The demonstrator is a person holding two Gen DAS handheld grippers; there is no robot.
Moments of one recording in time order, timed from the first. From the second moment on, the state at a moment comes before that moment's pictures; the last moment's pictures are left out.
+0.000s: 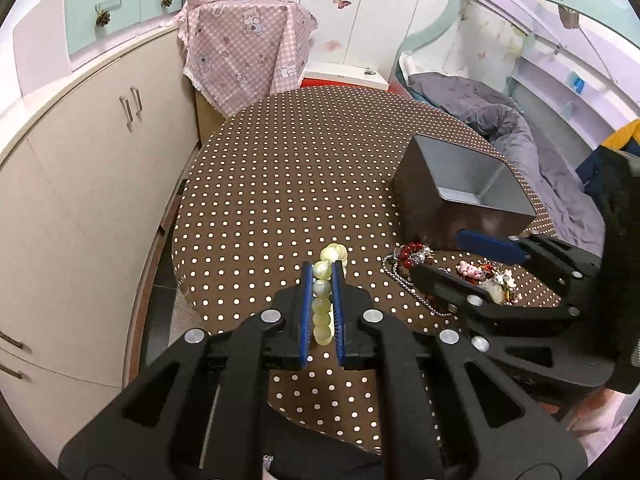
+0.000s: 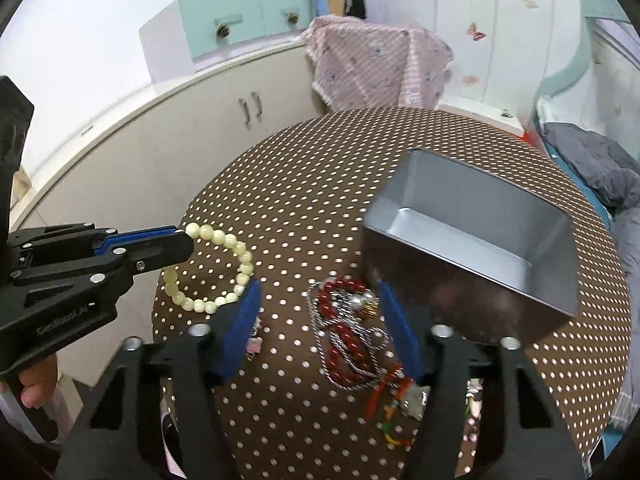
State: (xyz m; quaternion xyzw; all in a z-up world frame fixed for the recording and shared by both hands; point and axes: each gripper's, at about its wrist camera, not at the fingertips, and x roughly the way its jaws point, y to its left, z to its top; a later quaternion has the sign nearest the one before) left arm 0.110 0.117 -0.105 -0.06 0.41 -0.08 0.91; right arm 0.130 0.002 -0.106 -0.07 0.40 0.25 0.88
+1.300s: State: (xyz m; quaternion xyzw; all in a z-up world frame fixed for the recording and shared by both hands) left arm 0.107 0.098 -0.086 -0.05 0.38 -0.13 0.92; right arm 0.108 -0.046 -0.058 0.01 0.37 0.22 0.90
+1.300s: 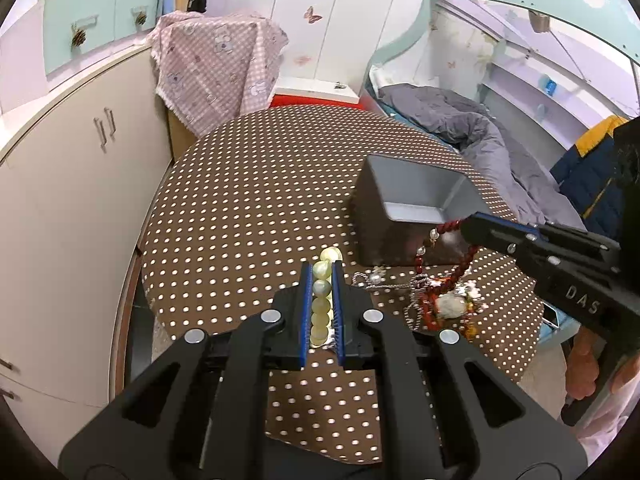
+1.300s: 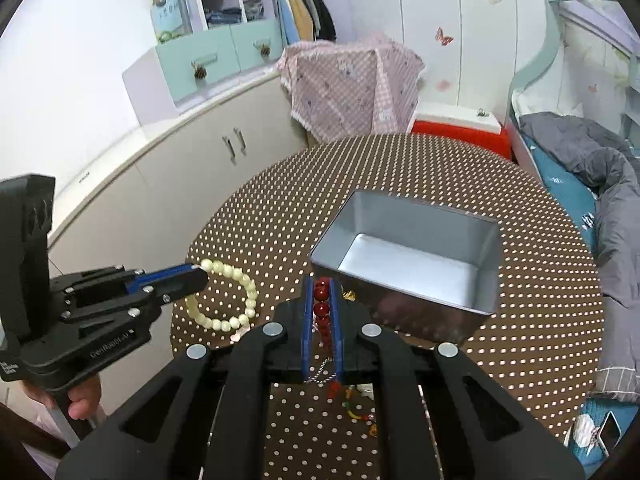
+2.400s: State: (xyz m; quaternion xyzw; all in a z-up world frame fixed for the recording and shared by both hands) left arm 0.166 0.012 -0.052 0.00 0.35 -0.18 0.92; right arm 0.137 -0.119 -0.044 0.05 0.32 0.17 0.93
